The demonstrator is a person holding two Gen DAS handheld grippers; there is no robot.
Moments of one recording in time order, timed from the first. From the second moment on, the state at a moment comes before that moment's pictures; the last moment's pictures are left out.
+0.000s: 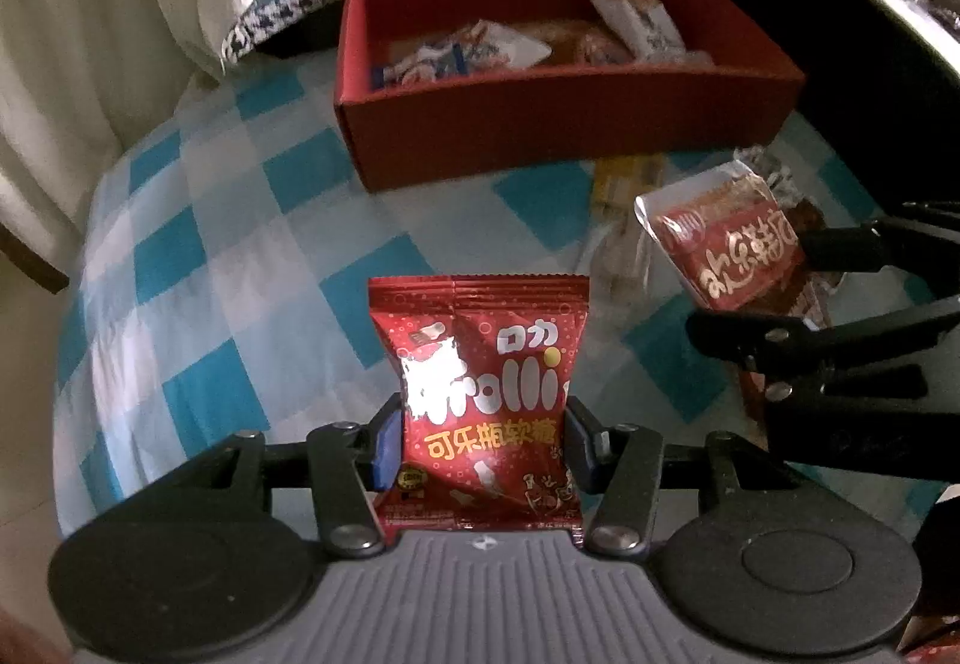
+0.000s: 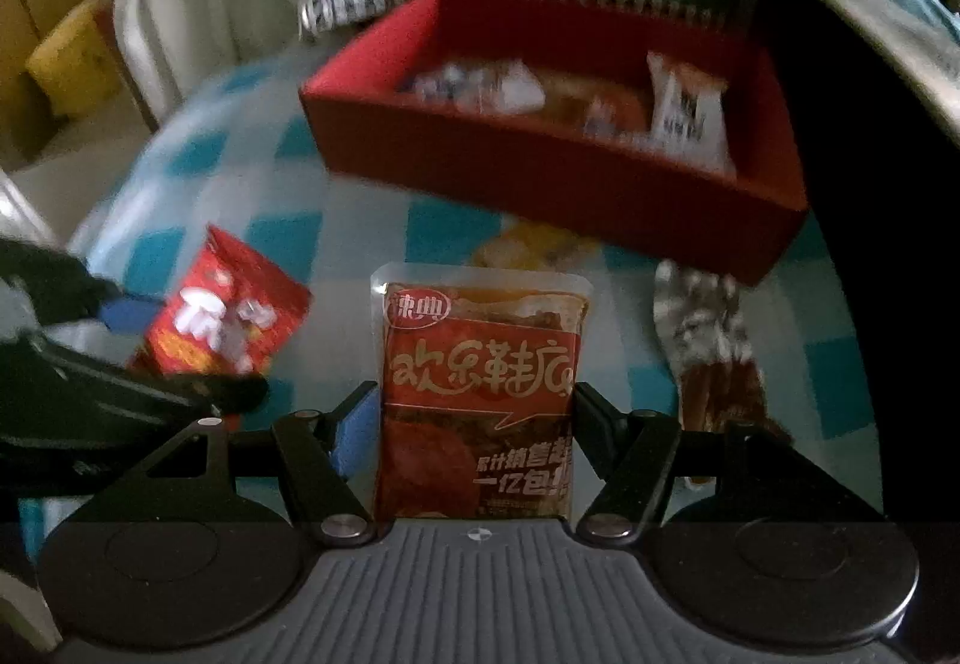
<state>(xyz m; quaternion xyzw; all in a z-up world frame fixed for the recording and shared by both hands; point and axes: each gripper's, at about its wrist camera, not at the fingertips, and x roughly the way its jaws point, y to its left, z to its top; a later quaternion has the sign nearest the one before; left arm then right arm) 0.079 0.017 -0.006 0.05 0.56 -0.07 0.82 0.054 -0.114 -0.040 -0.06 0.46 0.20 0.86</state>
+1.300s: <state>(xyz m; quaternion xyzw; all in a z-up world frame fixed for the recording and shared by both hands) 0.167 0.002 0.054 0.06 0.46 -0.04 0.89 0.133 -0.135 0.029 -0.01 0.37 0.19 0.91</state>
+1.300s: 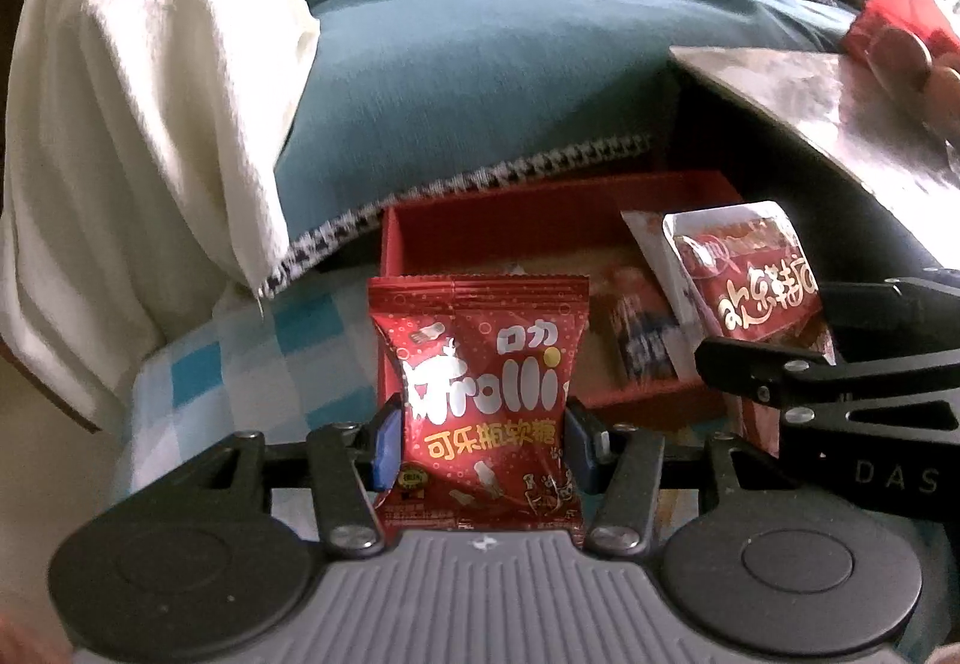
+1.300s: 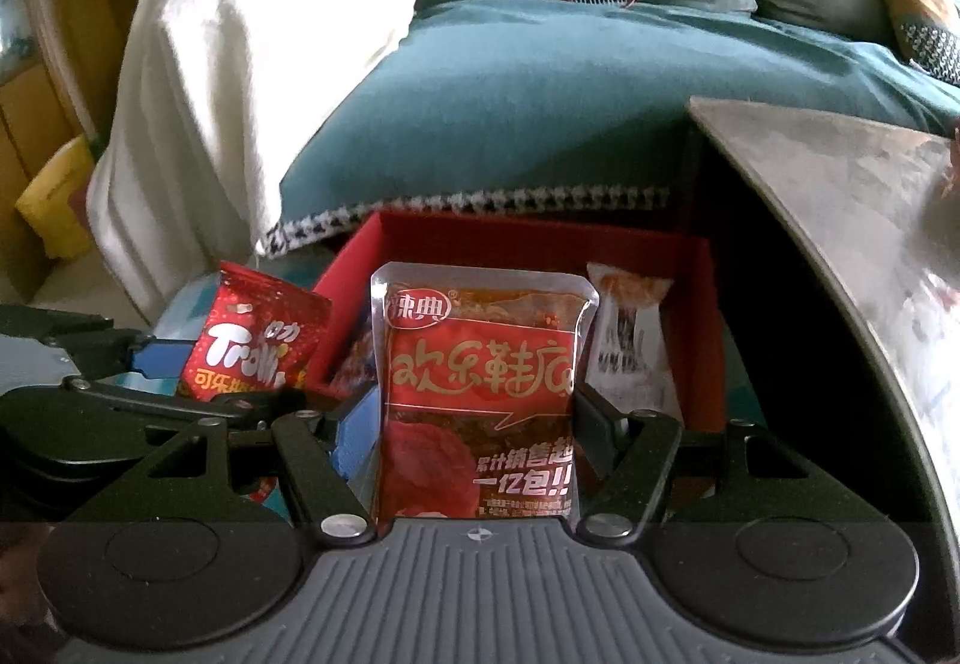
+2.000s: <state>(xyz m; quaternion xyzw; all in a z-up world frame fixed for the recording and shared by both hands) 0.241 -0.012 0.031 0.08 0.45 -0.01 0.89 0.209 -0.136 0.017 0.00 0.38 0.17 0.91</state>
